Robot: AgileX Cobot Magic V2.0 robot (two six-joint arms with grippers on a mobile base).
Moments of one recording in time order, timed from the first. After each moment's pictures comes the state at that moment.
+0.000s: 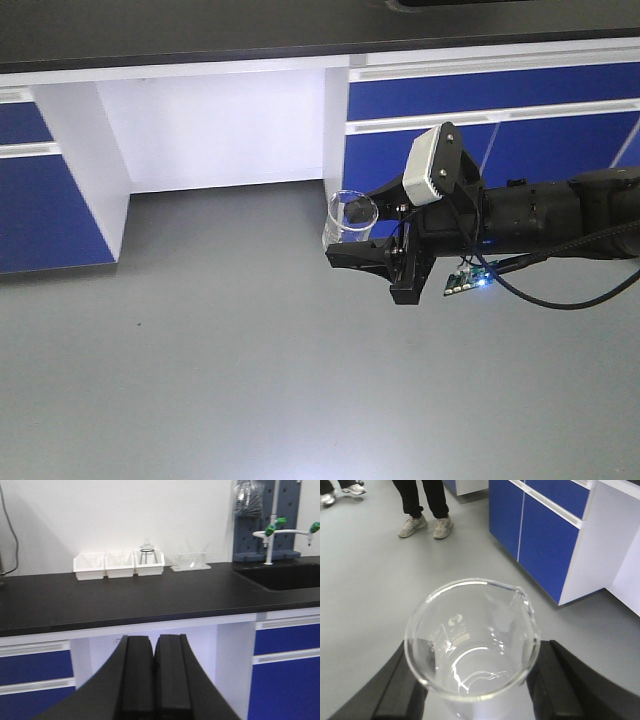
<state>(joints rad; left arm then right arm) -0.01 0.43 -0.20 0.16 -0.18 -0.12 0.23 1.65 -0.82 1.54 0.90 -2.10</state>
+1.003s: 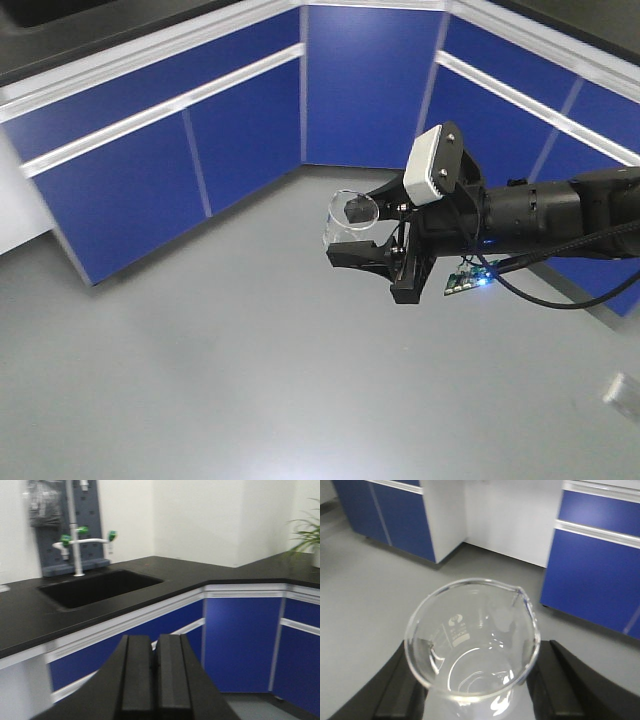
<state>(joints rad) -0.01 0.43 -0.20 0.16 -0.18 -0.12 0.23 1.65 -0.82 1.54 0.90 -2.10</state>
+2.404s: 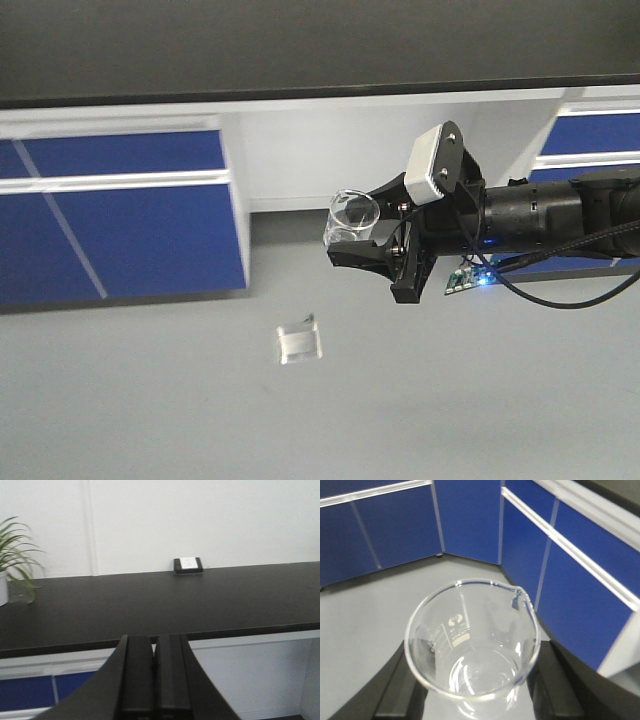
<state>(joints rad) -0.01 0.43 -0.20 0.16 -0.18 -0.12 0.23 1.65 -0.82 1.54 0.90 -2.10</state>
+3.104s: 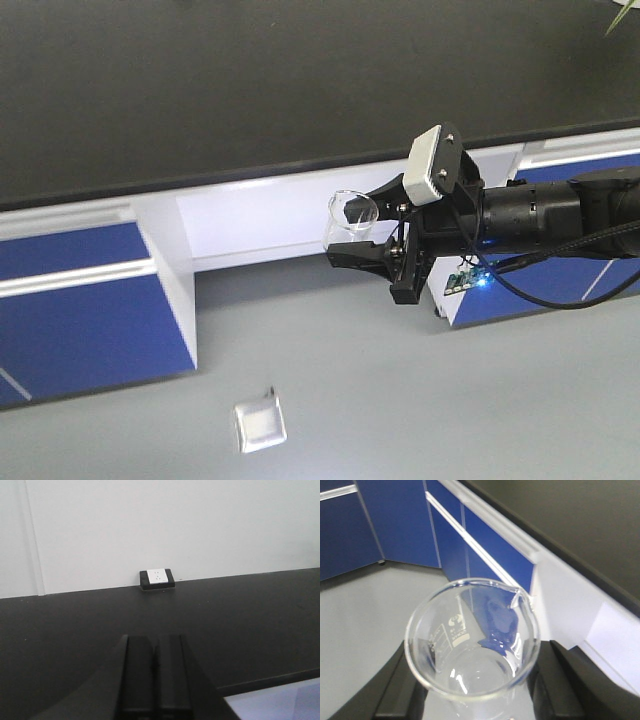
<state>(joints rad) -0.01 0.43 -0.20 0.16 -0.18 -0.12 0.23 1.65 -0.82 1.54 0.90 -2.10</state>
